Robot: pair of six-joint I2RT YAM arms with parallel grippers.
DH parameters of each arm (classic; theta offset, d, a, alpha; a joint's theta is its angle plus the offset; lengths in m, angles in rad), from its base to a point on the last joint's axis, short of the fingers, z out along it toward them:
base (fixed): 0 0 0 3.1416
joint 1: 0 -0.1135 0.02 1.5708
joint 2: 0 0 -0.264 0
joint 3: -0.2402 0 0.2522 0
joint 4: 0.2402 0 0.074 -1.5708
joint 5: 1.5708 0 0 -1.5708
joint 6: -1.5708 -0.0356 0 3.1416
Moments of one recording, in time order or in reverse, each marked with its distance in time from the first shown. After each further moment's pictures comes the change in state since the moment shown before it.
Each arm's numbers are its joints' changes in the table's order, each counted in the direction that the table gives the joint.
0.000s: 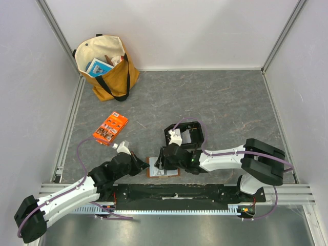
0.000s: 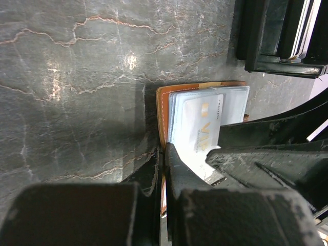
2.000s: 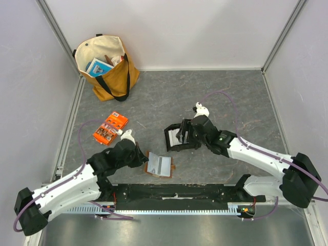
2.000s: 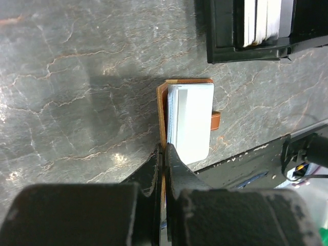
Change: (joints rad) left arm 0.000 0.158 -0.335 0.280 -0.006 -0.231; right arm 0.378 -0.337 -0.086 0.343 0.020 0.367
